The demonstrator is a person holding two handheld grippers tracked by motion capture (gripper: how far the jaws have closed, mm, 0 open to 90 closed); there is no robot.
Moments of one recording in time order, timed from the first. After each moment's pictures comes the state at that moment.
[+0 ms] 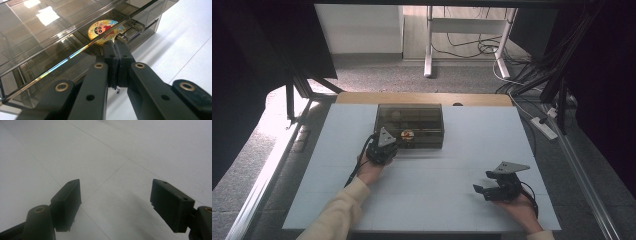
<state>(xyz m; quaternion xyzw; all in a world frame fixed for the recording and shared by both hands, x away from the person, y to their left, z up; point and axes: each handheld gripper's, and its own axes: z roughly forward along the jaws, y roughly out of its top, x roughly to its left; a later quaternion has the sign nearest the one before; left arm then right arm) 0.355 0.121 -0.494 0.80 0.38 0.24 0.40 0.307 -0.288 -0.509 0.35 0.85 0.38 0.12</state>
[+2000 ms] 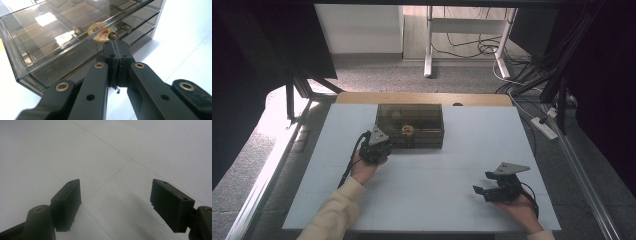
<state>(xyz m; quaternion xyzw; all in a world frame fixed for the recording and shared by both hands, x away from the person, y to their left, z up) 0.344 0.138 -0.479 0.79 0.38 0.23 0.43 0.306 -0.289 -0.510 0.34 0.85 0.39 0.12</state>
